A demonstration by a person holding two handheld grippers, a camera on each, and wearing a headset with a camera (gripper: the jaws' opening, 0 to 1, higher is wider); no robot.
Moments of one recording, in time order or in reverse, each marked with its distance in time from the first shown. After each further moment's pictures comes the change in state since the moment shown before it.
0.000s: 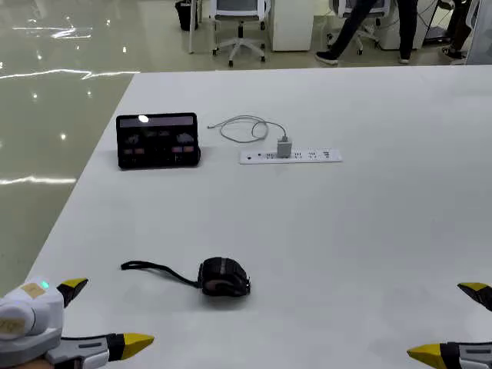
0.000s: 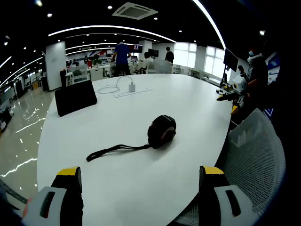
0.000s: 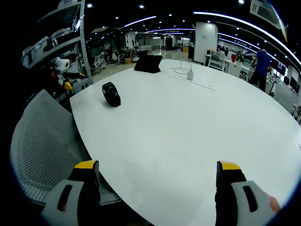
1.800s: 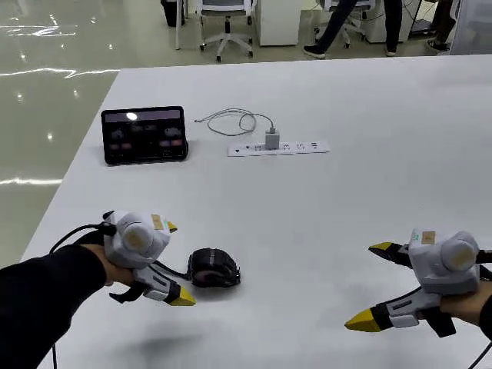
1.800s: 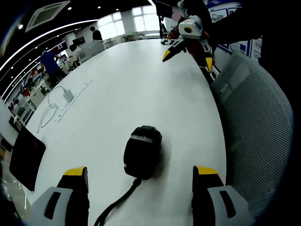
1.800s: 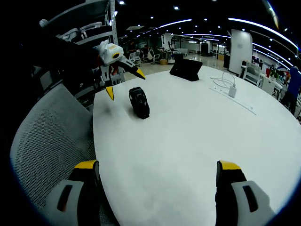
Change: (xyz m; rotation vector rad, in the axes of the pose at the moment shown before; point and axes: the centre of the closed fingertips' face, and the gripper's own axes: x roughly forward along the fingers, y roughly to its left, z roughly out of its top) left arm 0.137 -0.055 0.042 0.623 0.277 -0.360; right arm 0.077 0.045 0.054 -0.181 -0.026 0.289
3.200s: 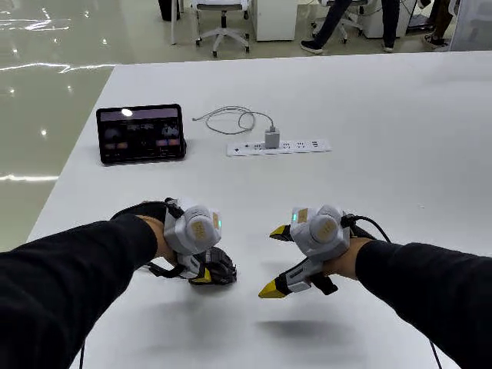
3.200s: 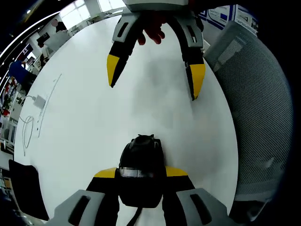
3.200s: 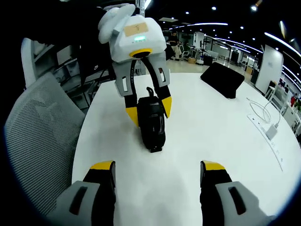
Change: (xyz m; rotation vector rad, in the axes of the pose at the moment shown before) left arm 0.042 0.009 -0.001 0.211 0.223 -0.126; right arm 0.148 0.020 0.078 -0.244 0.063 0.165
